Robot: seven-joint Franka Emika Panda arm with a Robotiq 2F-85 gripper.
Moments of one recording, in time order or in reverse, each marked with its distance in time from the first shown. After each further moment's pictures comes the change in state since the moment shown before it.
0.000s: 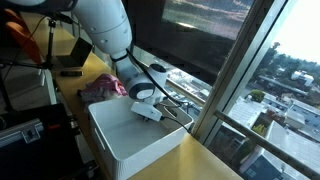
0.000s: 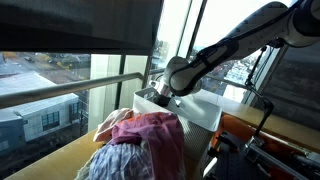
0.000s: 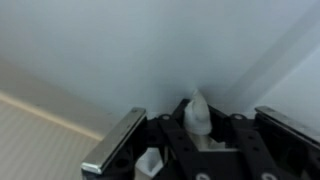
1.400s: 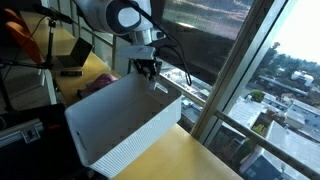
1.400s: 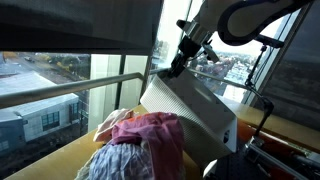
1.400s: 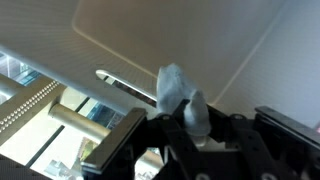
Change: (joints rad) arm 0.137 -0.681 -0.097 -0.387 -0.204 -0.044 0.319
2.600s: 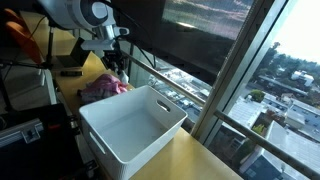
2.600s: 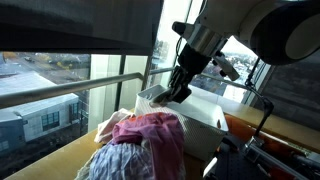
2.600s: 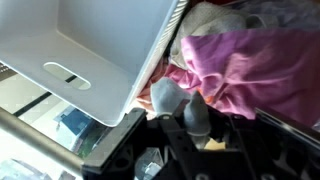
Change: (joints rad) arm 0.224 -0.068 0.058 -0.131 -0.226 -0.082 0.398
